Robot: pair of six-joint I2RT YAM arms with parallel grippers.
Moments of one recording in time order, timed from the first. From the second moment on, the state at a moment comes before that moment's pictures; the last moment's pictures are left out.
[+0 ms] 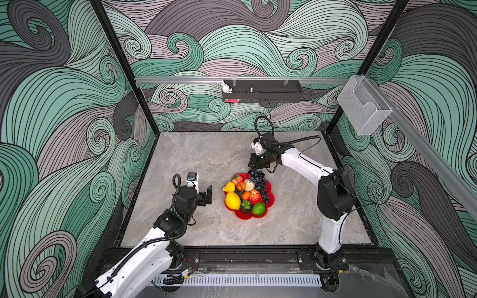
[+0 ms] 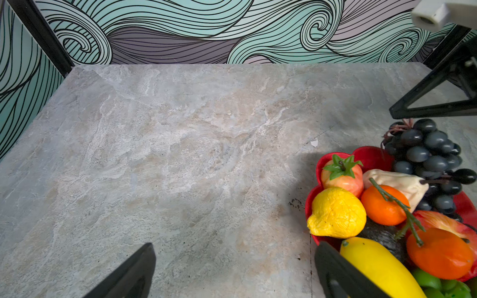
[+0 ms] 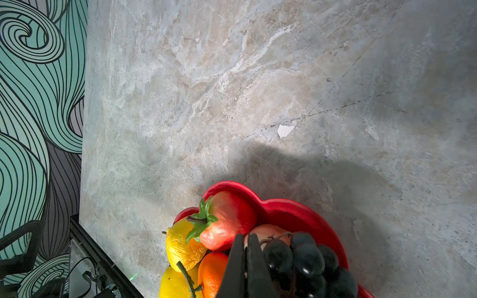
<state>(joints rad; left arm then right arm) -0.51 0.69 0.38 -0.17 -0.32 -0.24 0.52 1.94 1.59 -0.66 -0.34 0.41</state>
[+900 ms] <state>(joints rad) -0.51 0.69 0.38 -0.18 -0.33 -0.24 0.52 1.77 1.53 -0.64 -0.19 0.39</state>
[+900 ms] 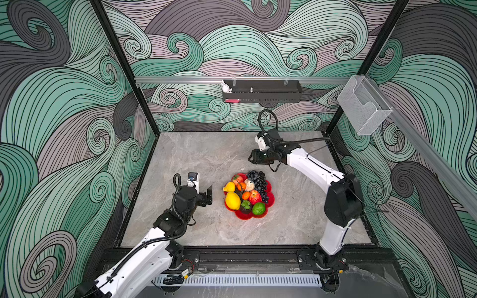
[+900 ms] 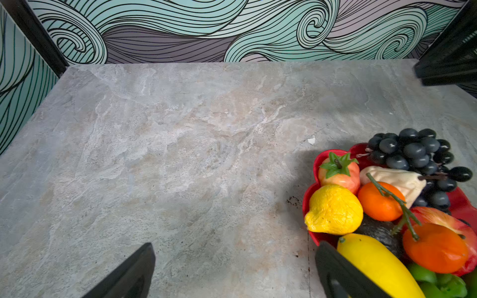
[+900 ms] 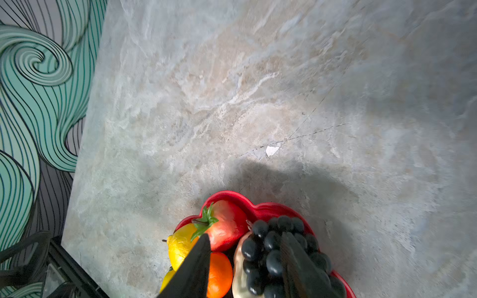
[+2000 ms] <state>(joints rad) -0.21 1.11 0.35 0.35 -0.78 -0.07 0.27 1.42 0.49 0.32 0.57 -0.04</state>
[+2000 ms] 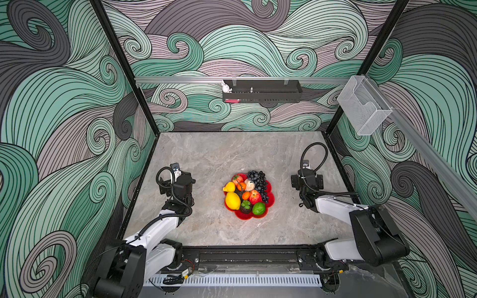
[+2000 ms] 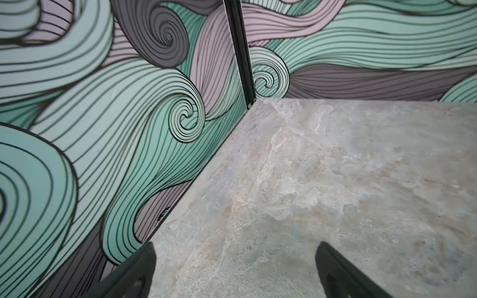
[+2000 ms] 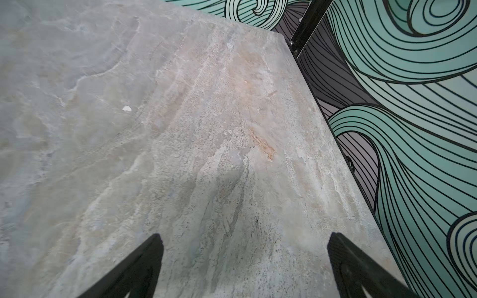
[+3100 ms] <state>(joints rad) 0.10 1.54 0.44 0.62 -0.02 -0.07 0.06 1.55 0.37 0.79 0.18 -0.02</state>
